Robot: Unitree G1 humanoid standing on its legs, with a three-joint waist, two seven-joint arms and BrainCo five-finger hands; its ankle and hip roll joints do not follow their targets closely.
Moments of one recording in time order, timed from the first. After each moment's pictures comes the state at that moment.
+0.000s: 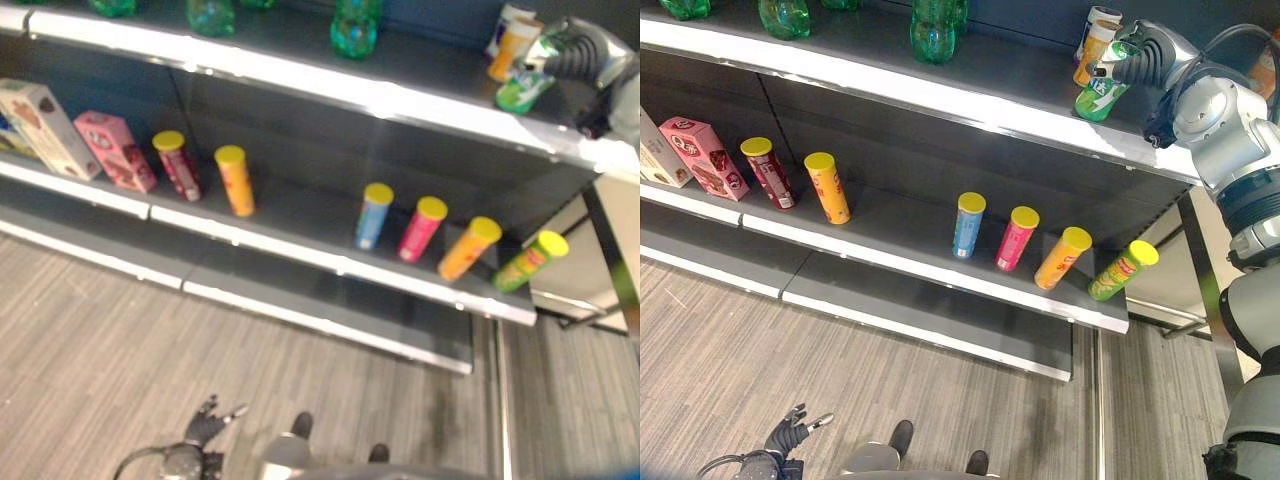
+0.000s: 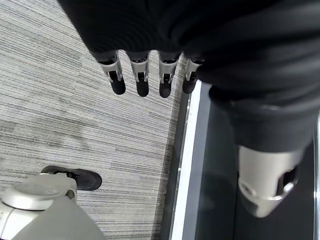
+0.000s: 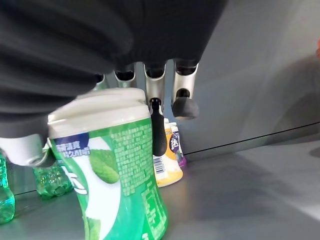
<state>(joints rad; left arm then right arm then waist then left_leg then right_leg) 0.20 0.37 -0.09 0.82 -0.22 -0.10 0.04 -1.39 -1.02 0.87 0.82 0.08 -0.07 0.05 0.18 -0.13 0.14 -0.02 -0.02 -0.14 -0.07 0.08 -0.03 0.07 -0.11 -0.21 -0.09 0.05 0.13</state>
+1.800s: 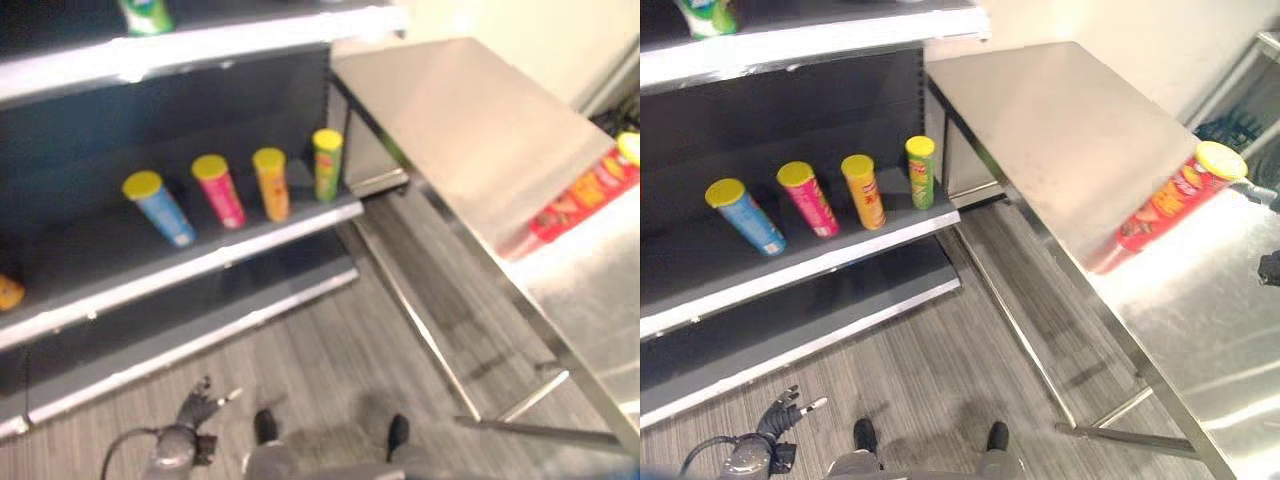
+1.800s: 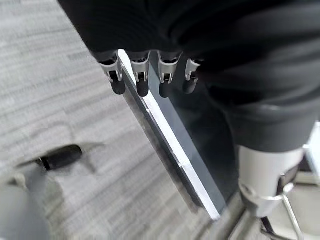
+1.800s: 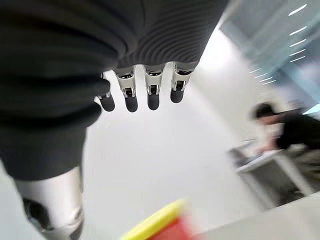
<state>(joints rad) 0.20 0.36 -0.04 0.73 -0.17 -0.06 0.04 -0.02 -1.05 -0.44 0.15 0.02 -0.08 -0.24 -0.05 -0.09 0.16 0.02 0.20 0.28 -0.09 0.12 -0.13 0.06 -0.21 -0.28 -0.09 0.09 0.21</state>
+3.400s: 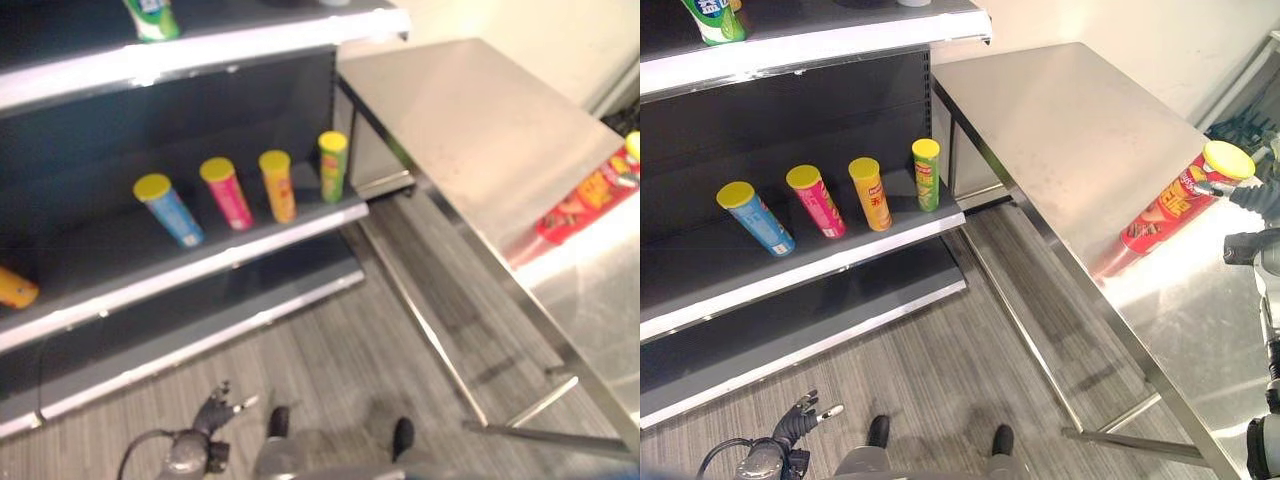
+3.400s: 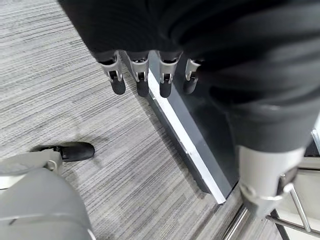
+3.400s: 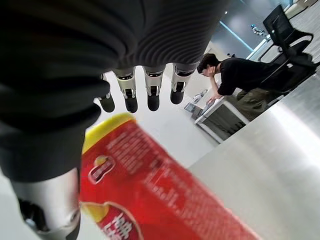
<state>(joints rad) 0.20 0.38 -0.12 0.72 -0.18 -0.06 0.01 -0.47 -1.07 -0.04 0.58 0.24 -0.05 -0.12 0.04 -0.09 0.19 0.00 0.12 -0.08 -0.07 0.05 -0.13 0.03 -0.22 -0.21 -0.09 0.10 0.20</state>
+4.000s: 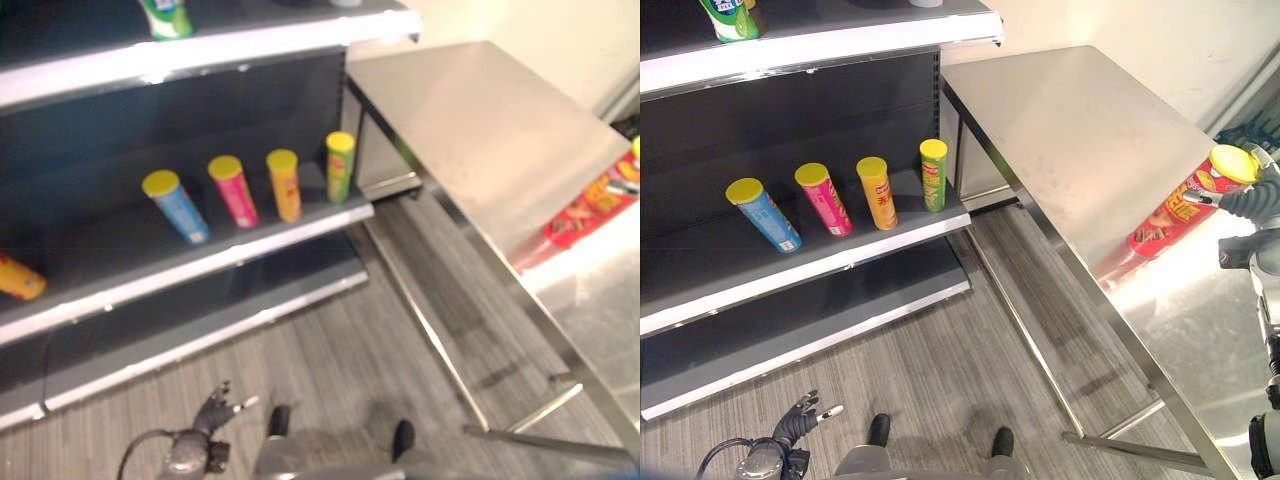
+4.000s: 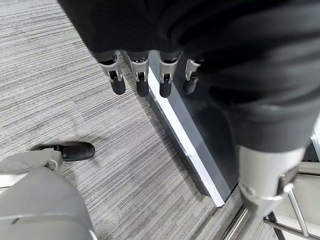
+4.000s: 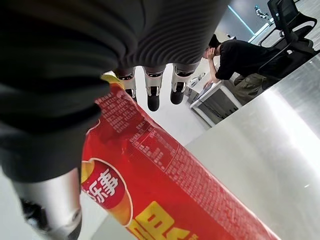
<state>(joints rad) 0.21 0.38 -0.12 0.71 -0.18 -0.06 0.01 -0.53 -1.11 0.09 0.64 0.27 -0.05 -0.05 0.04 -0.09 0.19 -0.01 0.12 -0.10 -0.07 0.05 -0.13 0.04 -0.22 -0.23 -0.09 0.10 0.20</state>
